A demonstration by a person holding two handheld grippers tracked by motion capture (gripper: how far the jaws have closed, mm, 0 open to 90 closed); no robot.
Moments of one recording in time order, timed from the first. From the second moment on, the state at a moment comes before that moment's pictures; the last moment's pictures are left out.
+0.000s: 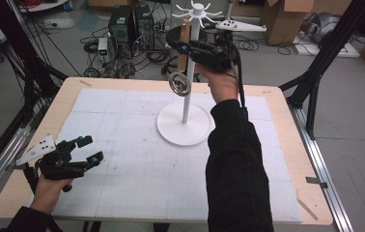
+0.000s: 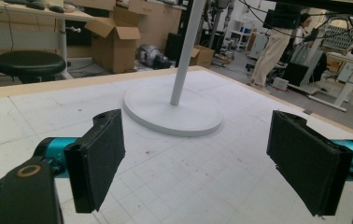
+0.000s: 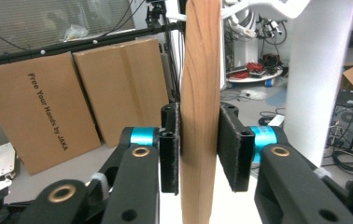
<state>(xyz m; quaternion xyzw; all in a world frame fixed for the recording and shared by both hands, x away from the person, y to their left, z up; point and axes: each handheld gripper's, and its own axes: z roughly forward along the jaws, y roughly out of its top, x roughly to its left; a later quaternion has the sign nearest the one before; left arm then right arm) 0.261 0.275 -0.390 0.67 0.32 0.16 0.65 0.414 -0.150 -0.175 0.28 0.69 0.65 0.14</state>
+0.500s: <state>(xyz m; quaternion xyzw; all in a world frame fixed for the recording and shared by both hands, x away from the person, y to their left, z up) 0.262 0.282 -0.392 0.65 0.33 0.17 0.66 0.359 -0.187 -0.222 0.29 0.71 0.61 0.20</state>
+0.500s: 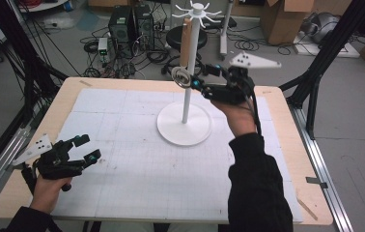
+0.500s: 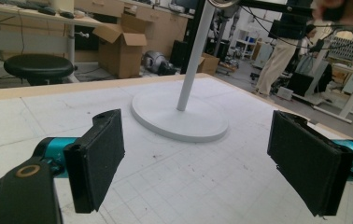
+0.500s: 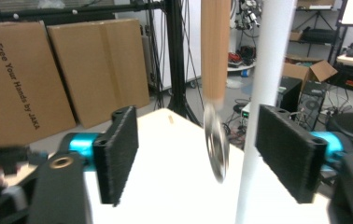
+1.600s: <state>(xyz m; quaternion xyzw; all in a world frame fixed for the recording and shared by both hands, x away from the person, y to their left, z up) 0.256 0.280 -0.393 0.64 0.34 0.19 0.67 0.230 -0.296 -0.382 0.37 0.70 0.56 0.25</state>
